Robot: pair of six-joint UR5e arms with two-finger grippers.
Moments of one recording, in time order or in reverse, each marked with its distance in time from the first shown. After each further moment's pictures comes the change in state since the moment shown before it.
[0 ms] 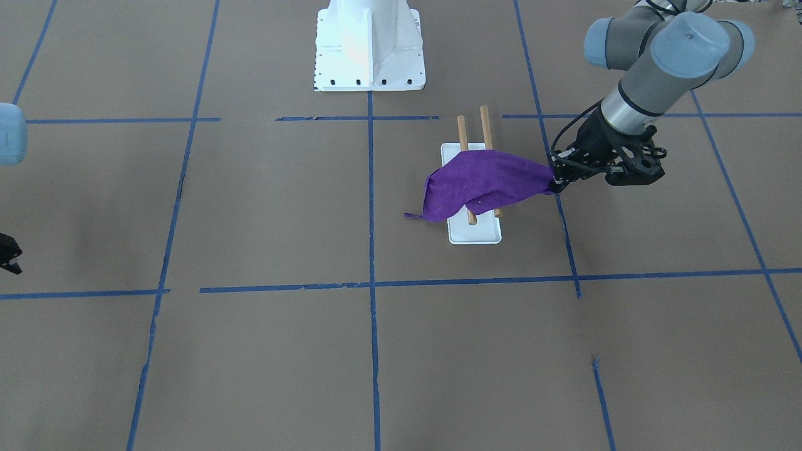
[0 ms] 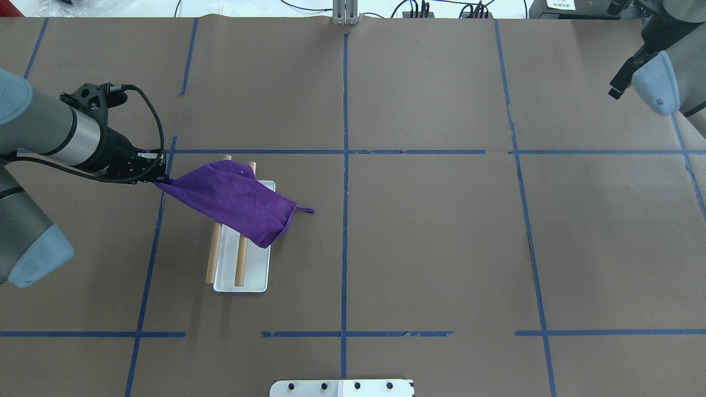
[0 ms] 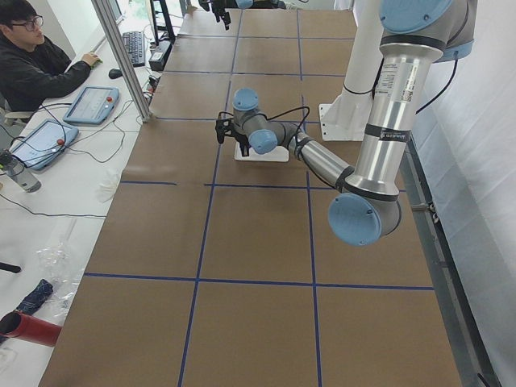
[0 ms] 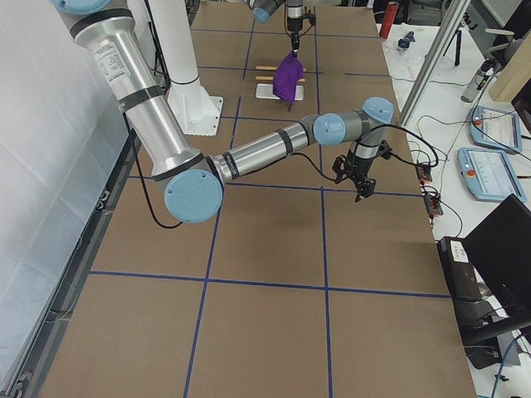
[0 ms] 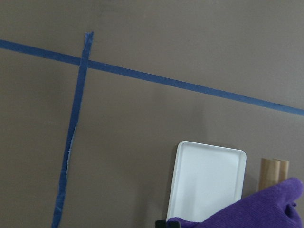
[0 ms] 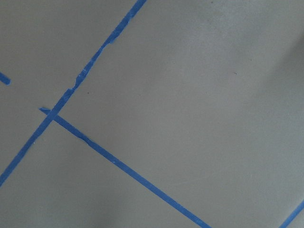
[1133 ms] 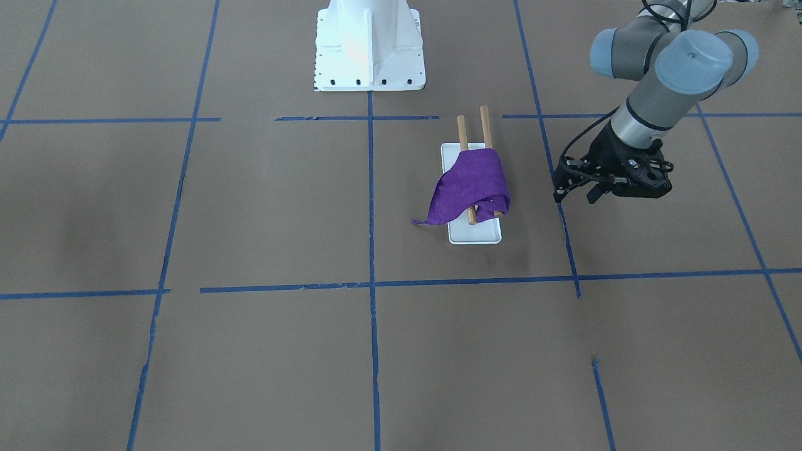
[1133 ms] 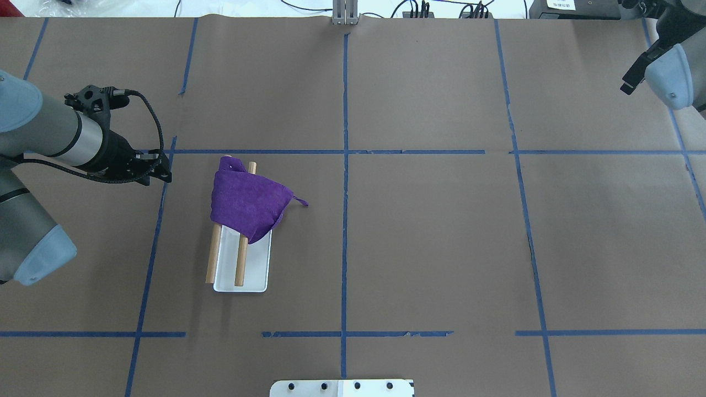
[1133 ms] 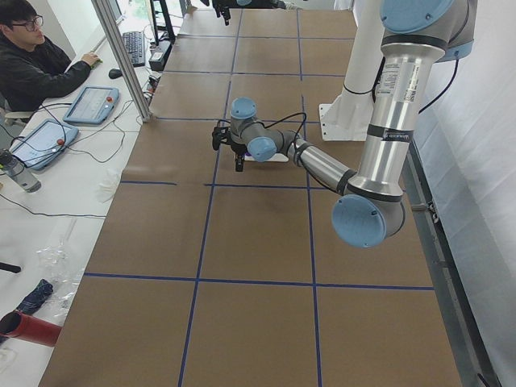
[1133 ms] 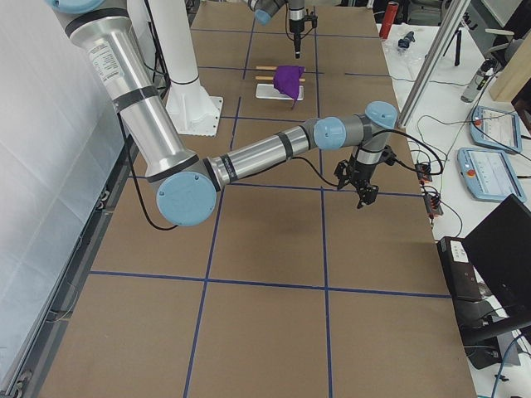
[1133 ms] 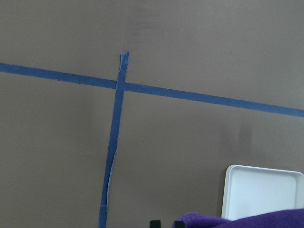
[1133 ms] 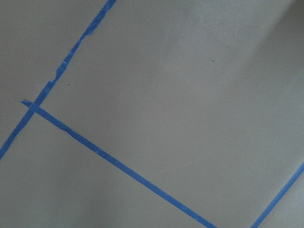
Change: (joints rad) left arm -0.033 0.041 0.027 0.004 0.040 0.254; right arm 0.052 -0.031 -0.001 -0.007 0.001 -0.002
